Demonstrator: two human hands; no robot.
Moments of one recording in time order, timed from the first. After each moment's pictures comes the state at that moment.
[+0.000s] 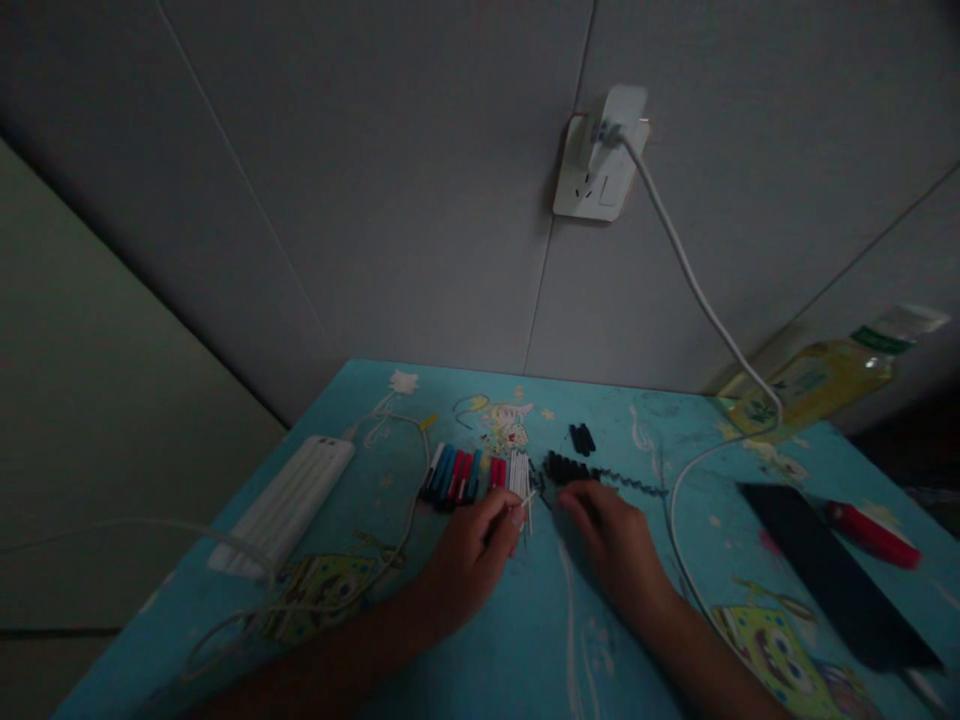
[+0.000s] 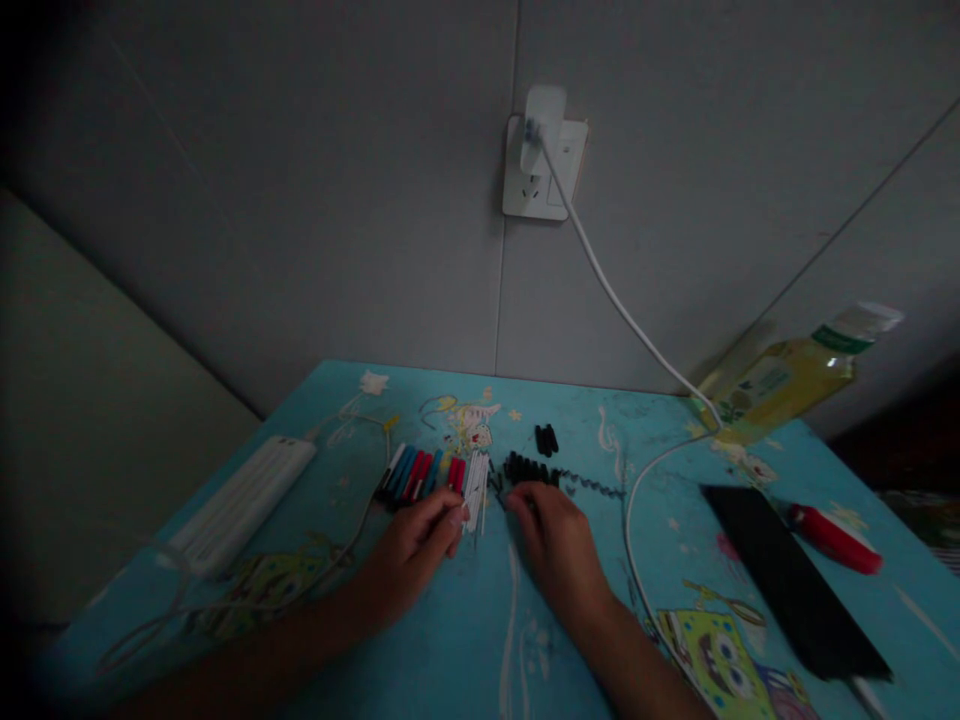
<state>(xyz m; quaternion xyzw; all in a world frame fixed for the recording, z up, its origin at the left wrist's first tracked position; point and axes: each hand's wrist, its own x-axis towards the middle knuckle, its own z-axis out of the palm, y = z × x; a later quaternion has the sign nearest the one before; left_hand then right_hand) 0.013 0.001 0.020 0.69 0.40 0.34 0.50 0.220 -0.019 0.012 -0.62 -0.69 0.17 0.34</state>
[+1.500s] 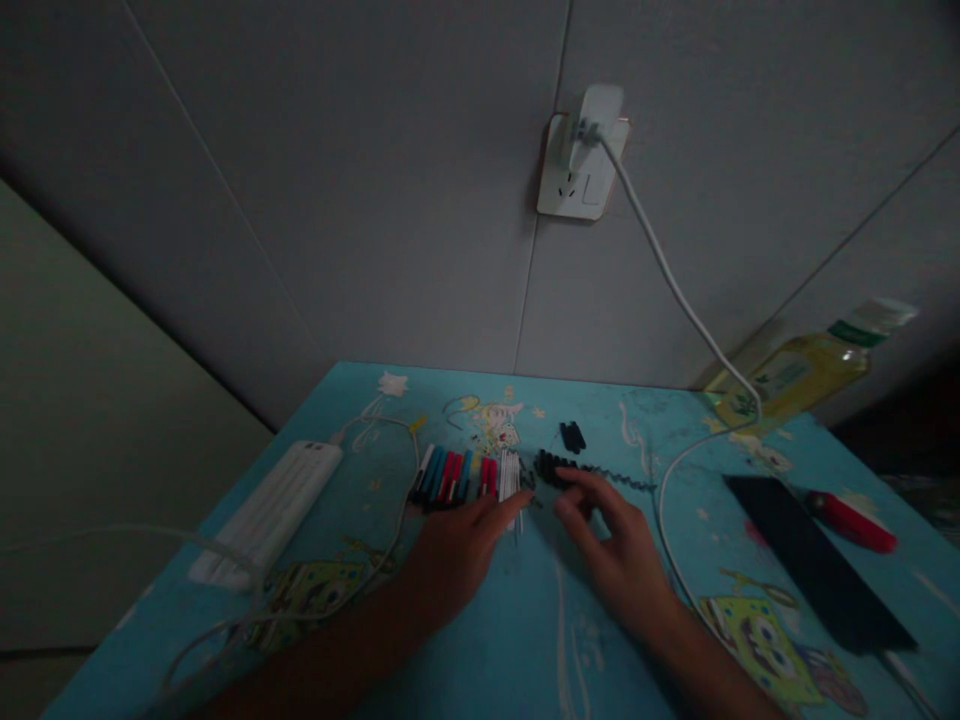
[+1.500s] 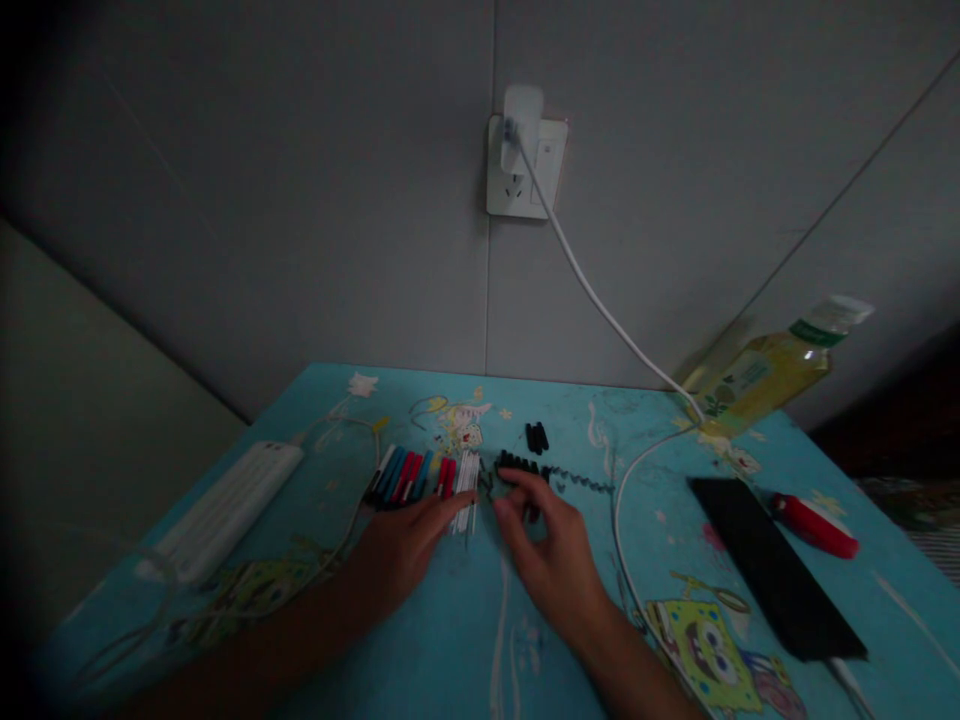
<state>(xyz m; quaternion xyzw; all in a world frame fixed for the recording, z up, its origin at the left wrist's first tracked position) -0.001 0.015 -0.009 0.91 0.35 0.21 0.11 0.220 -0.030 0.030 -0.57 -0.66 0.21 0.44</state>
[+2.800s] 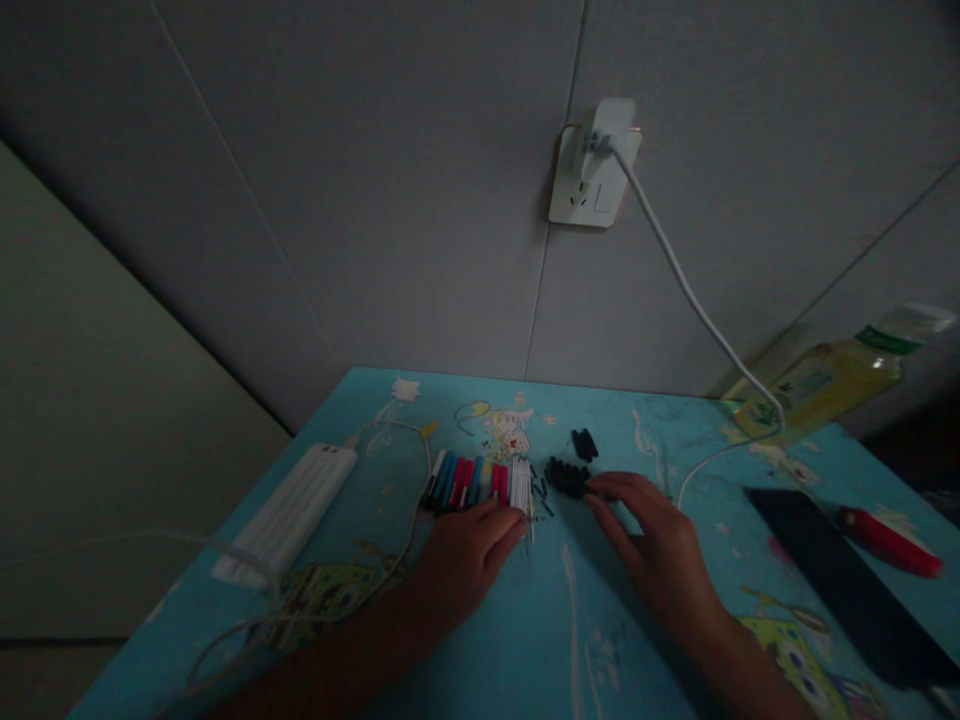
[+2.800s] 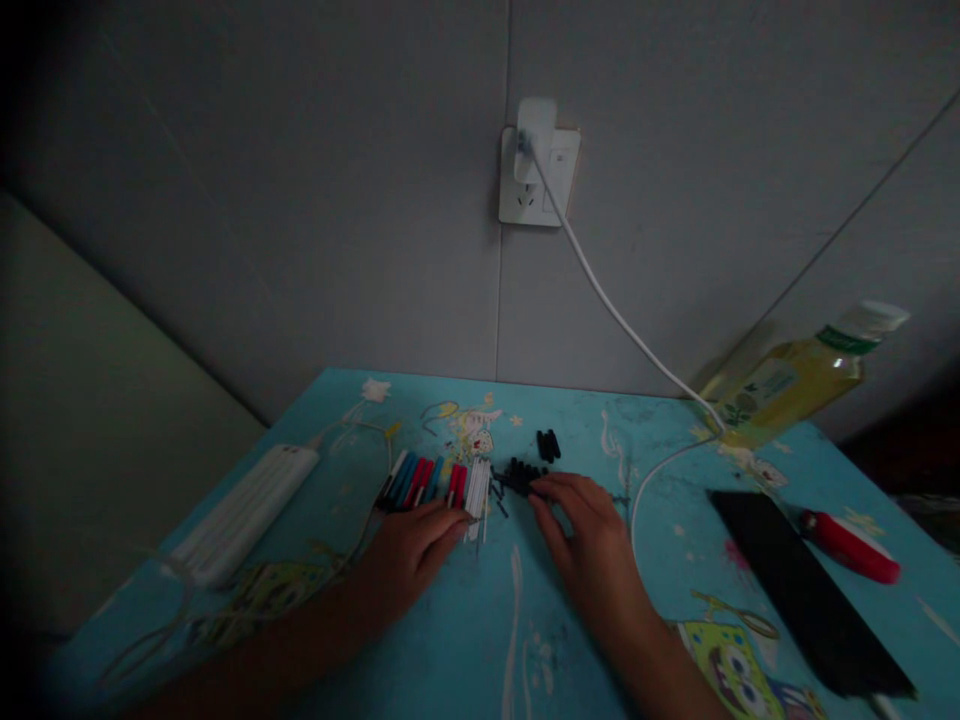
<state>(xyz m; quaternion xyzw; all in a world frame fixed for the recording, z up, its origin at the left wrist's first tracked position) 0.002 0.012 0.007 0.86 0.39 0.25 0.20 0.249 -0.021 0.031 -0.57 -0.73 0.06 0.37</state>
